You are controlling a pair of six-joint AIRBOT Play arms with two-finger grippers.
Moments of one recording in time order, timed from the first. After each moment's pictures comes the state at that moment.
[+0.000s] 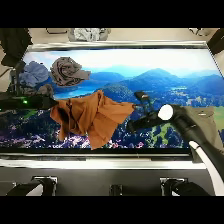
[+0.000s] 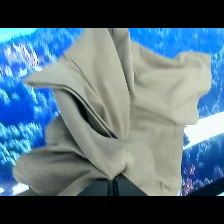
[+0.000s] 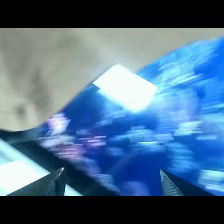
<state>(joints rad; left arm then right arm) 0.06 -1.03 1.16 1.00 -1.26 -1.24 0.34 -1.20 0.91 -1.07 1.02 1.28</state>
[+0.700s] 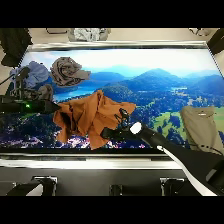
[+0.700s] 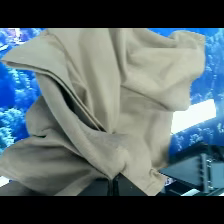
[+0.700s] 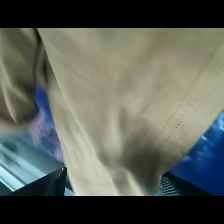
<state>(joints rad) 0.07 -1.03 1.12 0.95 -1.28 -1.24 0.65 -1.45 0.80 -0.47 0.53 1.45</state>
